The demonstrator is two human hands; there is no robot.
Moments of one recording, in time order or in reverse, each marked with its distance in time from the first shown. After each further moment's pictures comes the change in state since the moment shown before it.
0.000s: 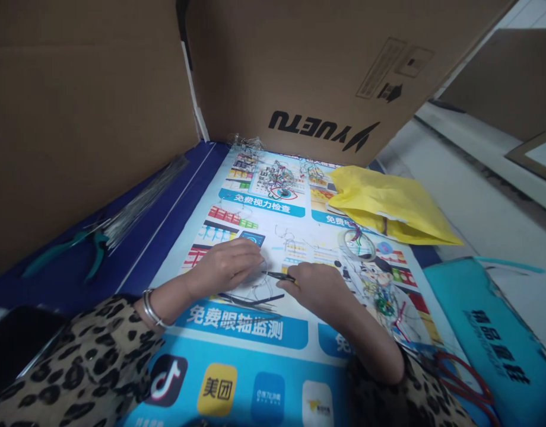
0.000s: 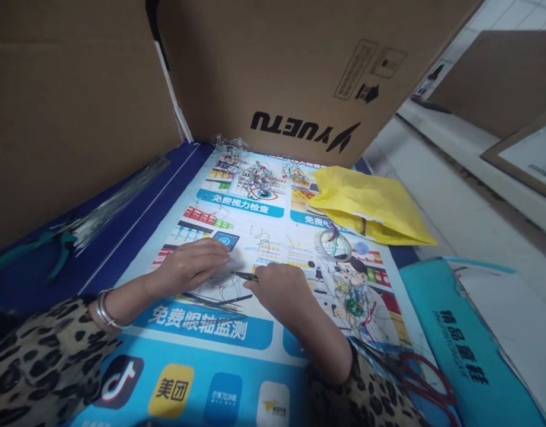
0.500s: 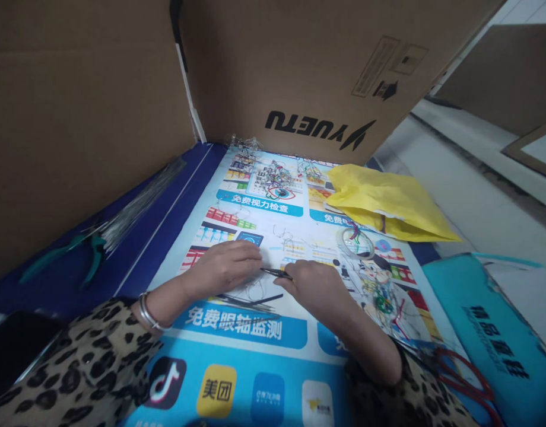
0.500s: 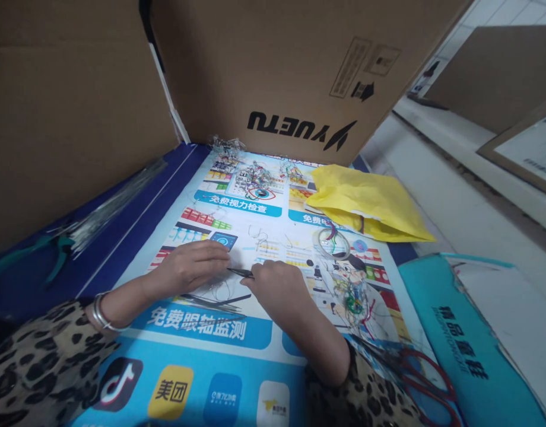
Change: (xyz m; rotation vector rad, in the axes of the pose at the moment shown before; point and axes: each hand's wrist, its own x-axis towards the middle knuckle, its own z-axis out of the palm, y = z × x) left_hand 0.002 0.001 -0.004 0.151 -0.119 0.070; right_hand -0.001 0.000 0.007 -0.015 0.103 -0.021
